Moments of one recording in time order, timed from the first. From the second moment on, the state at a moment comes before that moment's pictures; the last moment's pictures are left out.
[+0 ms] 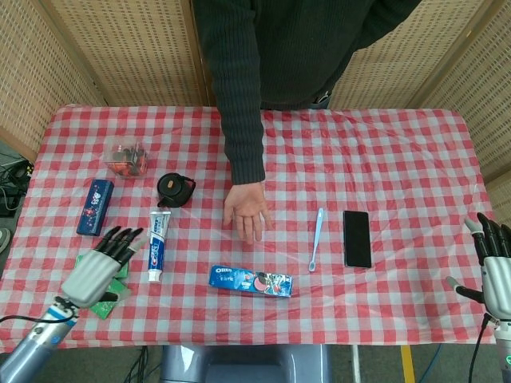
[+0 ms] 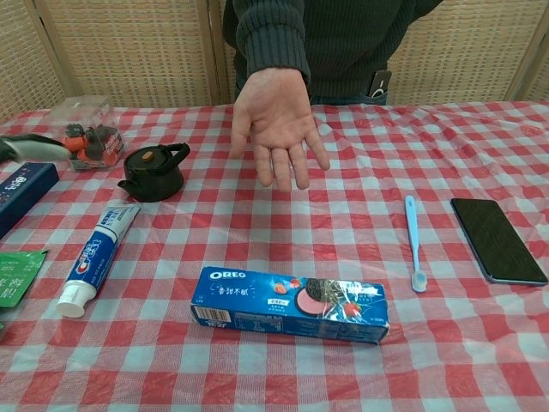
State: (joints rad) left arm -0.32 -1.19 0.01 -1.70 1.73 1.18 0.14; right arm 0.06 -1.06 0.12 -1.64 -1.46 1.53 0.01
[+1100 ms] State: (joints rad) left arm -0.89 -1.72 -0.18 -1.49 1.19 0.60 0.44; right arm 0.09 -1.10 0.16 -1.56 -1.30 1.43 -0.04
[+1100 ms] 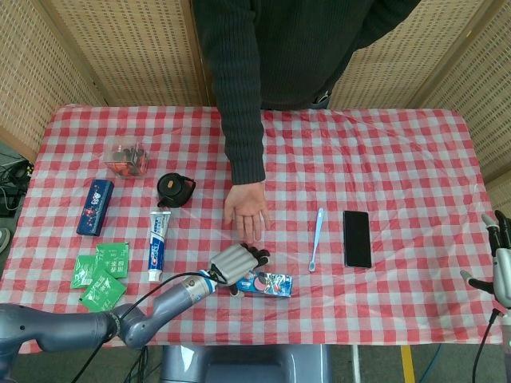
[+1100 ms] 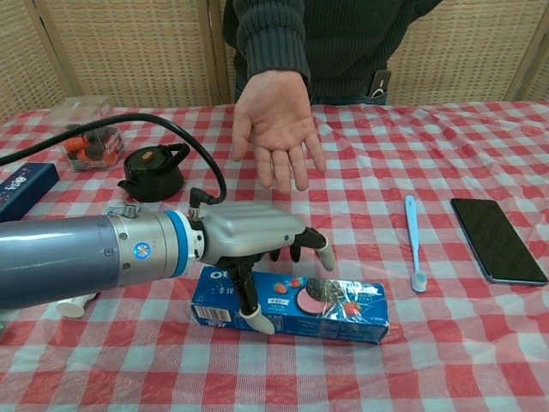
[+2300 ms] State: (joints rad) left arm -0.80 -1.43 -0.28 -1.82 1.32 1.11 0.48; right arm 0.10 -1.10 0.16 -1.58 -1.32 1.43 -0.07
